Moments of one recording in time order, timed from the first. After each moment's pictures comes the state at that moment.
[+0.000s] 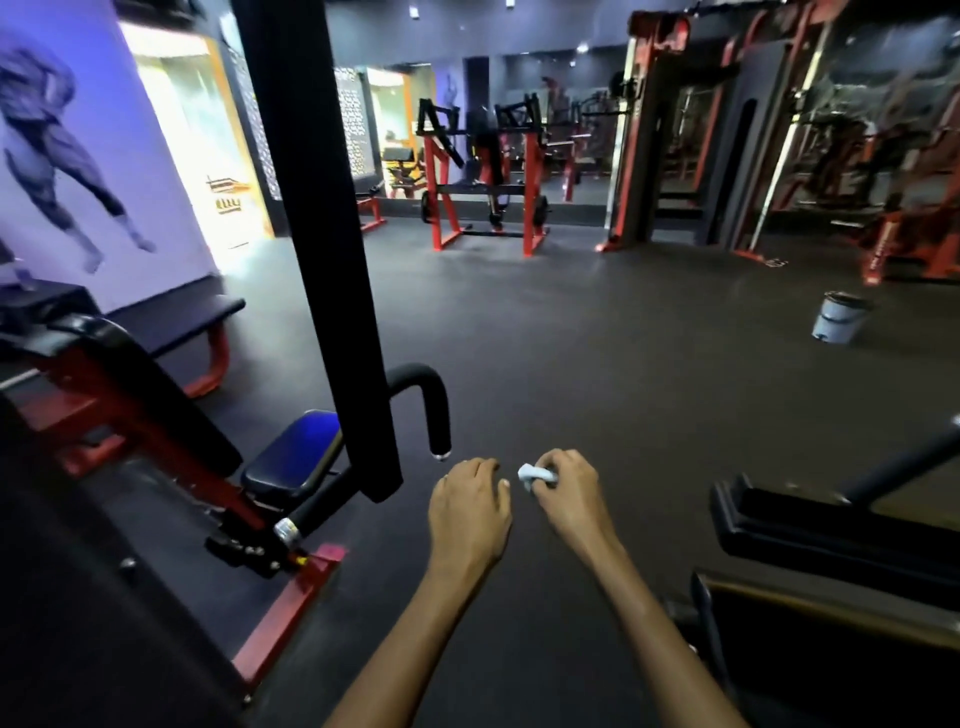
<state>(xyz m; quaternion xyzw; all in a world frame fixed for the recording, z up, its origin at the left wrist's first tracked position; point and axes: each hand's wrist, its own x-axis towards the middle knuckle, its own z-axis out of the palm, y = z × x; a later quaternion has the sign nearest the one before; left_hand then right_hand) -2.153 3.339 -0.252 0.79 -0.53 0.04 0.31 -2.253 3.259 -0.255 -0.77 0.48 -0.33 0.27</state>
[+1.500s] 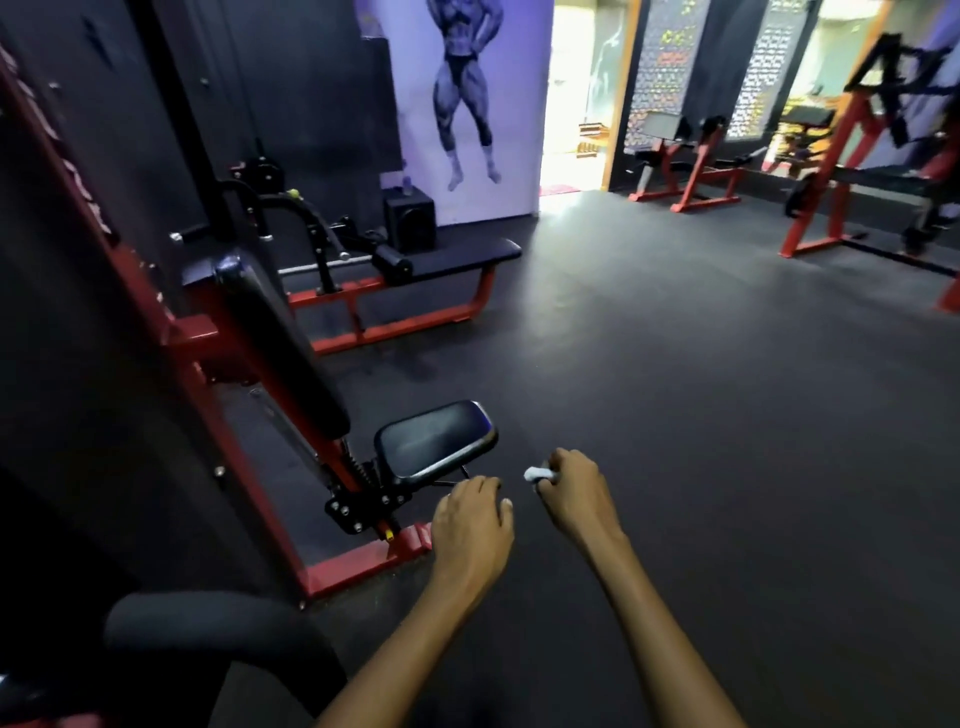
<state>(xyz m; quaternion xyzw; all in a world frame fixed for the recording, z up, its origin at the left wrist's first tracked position) -1.942 2.992 -0.302 0.96 -0.16 0.06 0.24 -1.944 2.856 -0.279 -0.93 0.19 -0.08 0.30</state>
